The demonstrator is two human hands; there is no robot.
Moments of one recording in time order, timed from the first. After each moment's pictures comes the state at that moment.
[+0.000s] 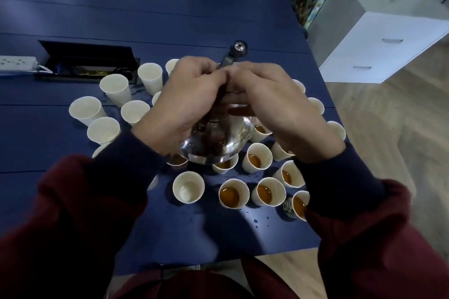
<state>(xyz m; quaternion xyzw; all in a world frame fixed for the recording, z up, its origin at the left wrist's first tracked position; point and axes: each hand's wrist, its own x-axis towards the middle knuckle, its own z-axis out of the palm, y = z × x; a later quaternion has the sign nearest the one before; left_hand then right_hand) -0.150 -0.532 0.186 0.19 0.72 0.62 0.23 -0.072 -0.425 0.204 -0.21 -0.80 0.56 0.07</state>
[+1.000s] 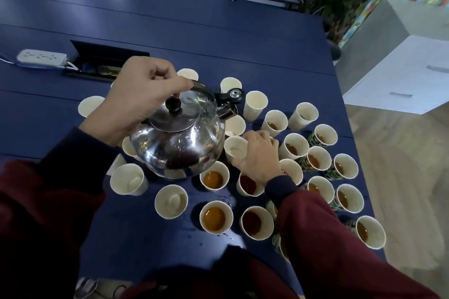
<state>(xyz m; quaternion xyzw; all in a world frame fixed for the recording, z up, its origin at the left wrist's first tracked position) -0.195 -0.541 0.172 0.21 0.80 0.56 0.09 -0.076 -0.323 -0.004 -0.15 -0.98 0.11 0.01</state>
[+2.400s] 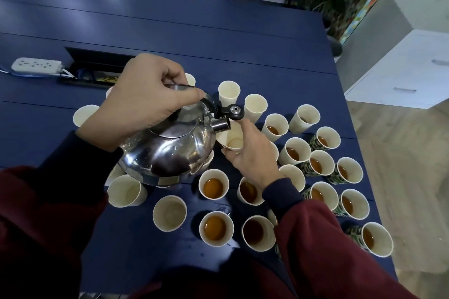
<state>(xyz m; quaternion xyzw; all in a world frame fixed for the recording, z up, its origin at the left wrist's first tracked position) -0.200 -0.521 0.191 0.25 0.86 0.44 0.08 -0.095 -0.335 0.032 -0.11 -0.94 0.30 0.13</state>
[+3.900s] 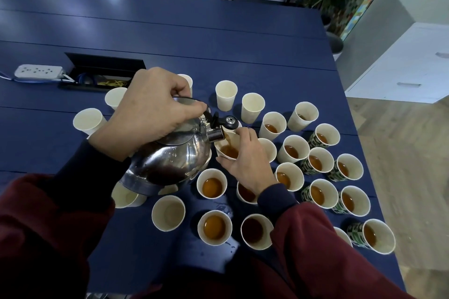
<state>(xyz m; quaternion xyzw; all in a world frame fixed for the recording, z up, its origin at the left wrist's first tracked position) -0.187 -0.508 0.183 0.28 0.90 0.34 0.02 -0.081 -0.340 0.021 -0.16 -0.93 0.33 0.07</state>
